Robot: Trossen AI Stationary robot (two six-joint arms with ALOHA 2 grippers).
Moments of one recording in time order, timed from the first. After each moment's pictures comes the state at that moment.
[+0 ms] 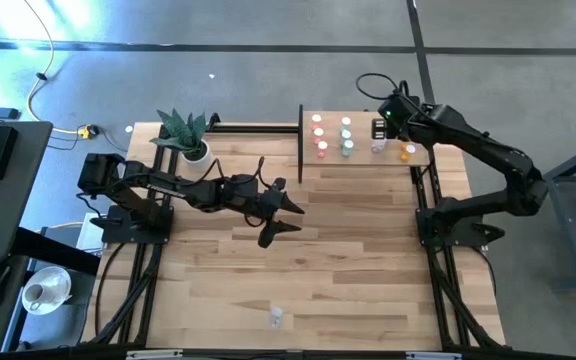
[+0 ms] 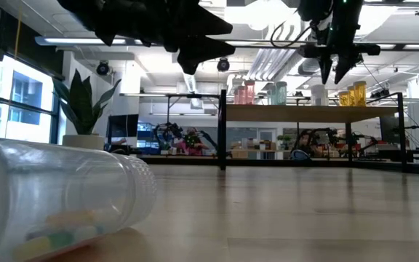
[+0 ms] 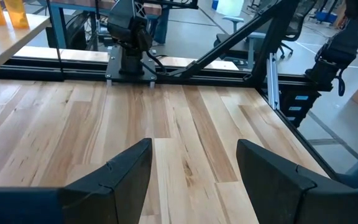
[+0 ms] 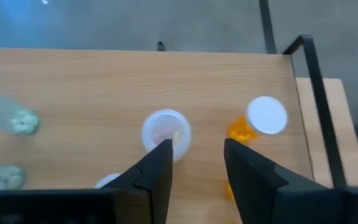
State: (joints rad) left arm 0.12 1.55 0.83 0.45 0.20 -0.08; right arm -0.67 1.24 1.24 -1.12 0.50 0.76
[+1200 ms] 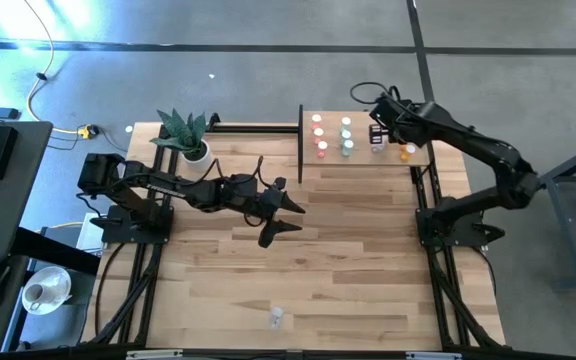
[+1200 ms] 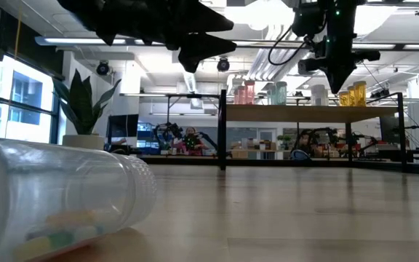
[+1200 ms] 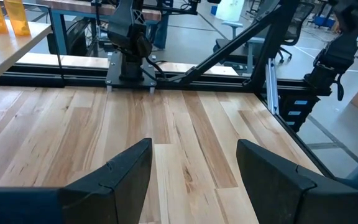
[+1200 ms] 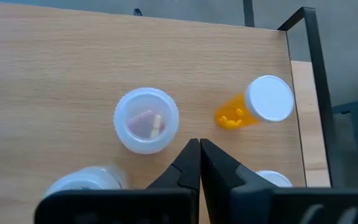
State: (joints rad) left arm 0.12 1.55 0.83 0.47 0.20 -0.08; right arm -0.69 1.32 1.24 -1.20 0.51 0.77
